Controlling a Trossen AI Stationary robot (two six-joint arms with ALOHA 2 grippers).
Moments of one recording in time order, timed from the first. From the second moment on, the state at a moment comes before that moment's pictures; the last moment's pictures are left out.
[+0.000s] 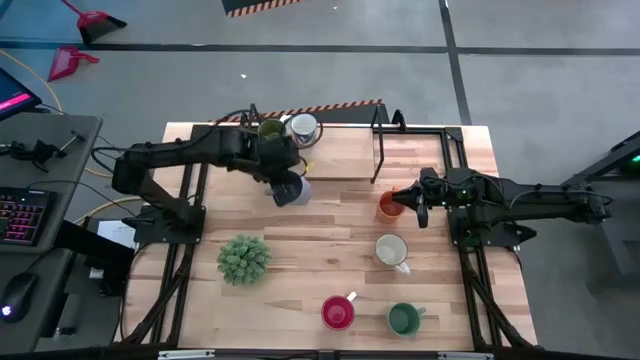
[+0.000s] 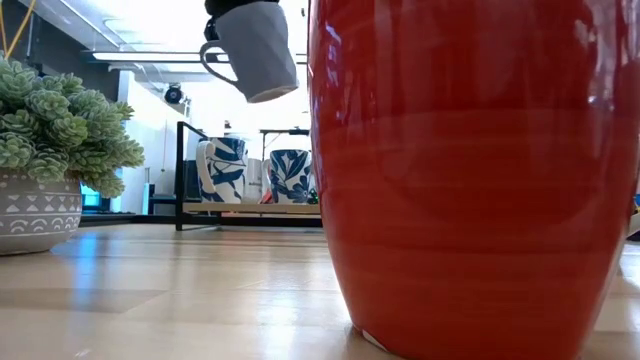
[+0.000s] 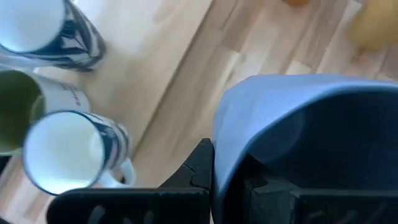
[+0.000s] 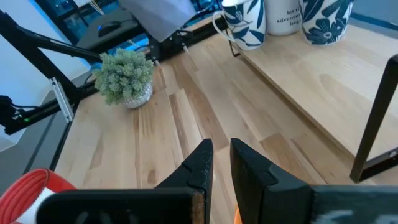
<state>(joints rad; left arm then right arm) 0.11 1.55 1.63 -1.21 -0.20 -0.30 -0.09 0.55 0.43 -0.22 0.01 0.38</state>
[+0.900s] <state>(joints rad) 0.36 1.96 2.00 -1.37 -0.16 -0.10 -0.09 0.55 0.43 -0.20 0.01 0.38</state>
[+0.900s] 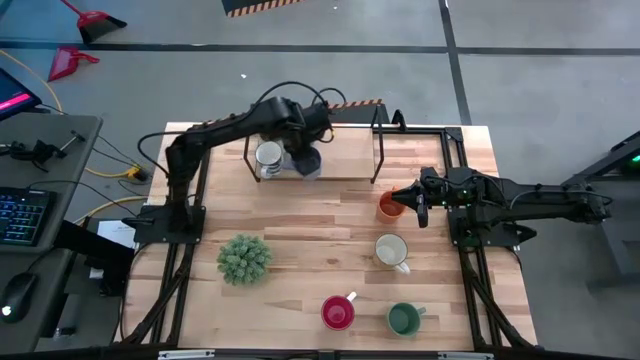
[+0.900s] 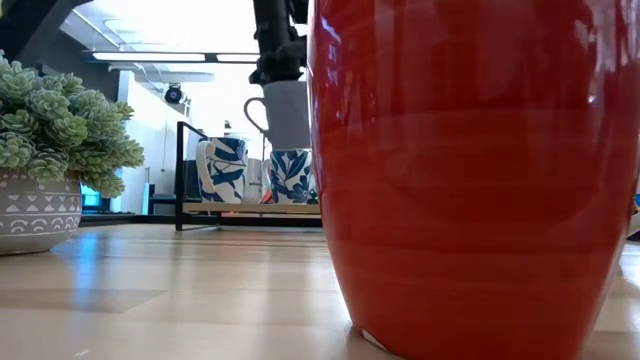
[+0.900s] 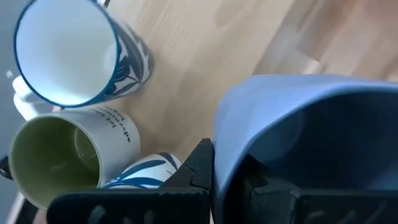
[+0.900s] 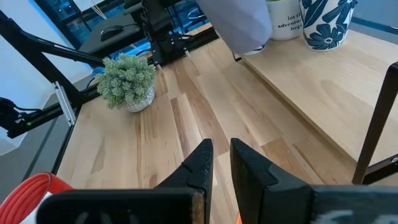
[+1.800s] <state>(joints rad) 0.45 2.02 1.99 -1.40 -0.23 -0.42 -0.09 0.55 0.43 -0.17 0.01 0.38</state>
